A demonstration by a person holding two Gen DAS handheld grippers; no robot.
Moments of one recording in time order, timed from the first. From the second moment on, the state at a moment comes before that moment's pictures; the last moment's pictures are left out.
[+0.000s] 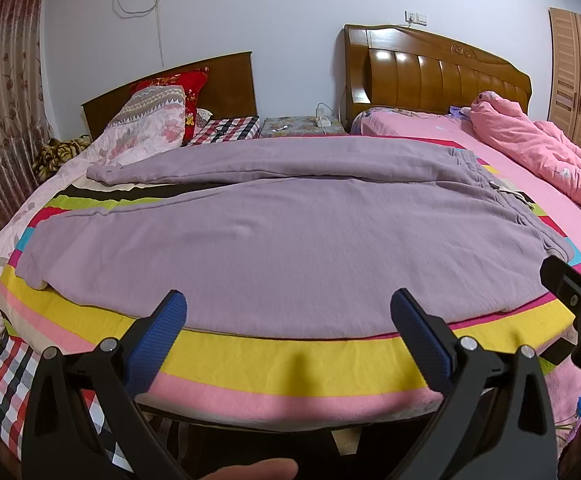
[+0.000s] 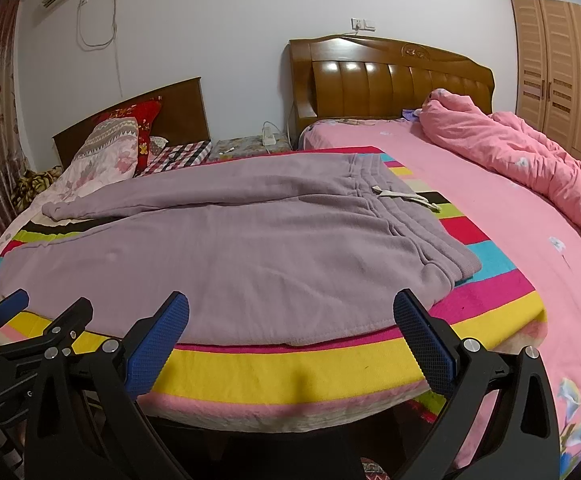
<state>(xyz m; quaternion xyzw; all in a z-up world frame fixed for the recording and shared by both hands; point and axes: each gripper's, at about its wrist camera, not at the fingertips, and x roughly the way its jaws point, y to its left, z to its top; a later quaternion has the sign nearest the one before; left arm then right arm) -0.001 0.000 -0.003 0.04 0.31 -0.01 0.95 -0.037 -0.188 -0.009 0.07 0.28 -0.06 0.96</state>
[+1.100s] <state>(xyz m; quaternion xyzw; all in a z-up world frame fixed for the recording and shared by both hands) -0.003 0.005 -0.009 0.04 0.32 -0.01 0.95 -0.039 -0.186 -0.017 0.07 0.30 -0.05 0.95</state>
